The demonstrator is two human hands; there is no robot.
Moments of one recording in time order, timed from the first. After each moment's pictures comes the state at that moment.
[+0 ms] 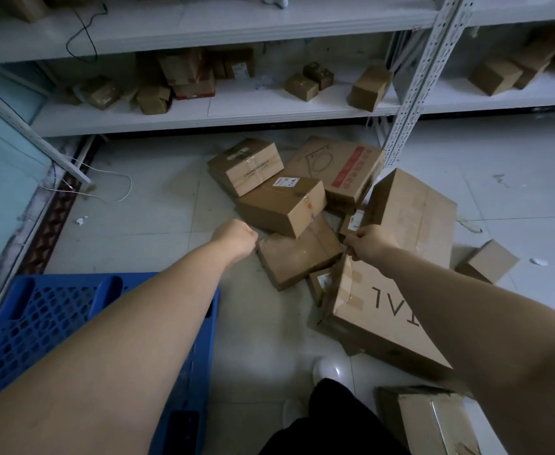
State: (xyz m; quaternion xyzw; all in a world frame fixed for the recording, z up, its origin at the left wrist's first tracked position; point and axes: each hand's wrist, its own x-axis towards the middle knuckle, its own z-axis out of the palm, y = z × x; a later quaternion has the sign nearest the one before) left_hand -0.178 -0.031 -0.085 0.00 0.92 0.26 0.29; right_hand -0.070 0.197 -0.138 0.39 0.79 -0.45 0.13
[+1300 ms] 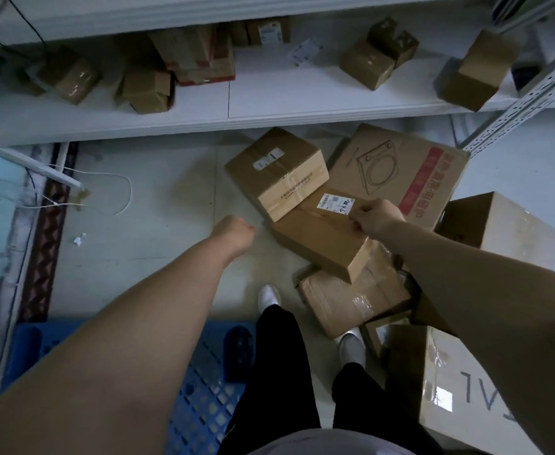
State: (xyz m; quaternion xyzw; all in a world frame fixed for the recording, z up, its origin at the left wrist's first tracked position) left_hand -0.628 -0.021 -0.201 -0.05 0.90 0.23 0.38; right_hand -0.528 0.218 -0.211 0.45 0.76 -0.43 0.21
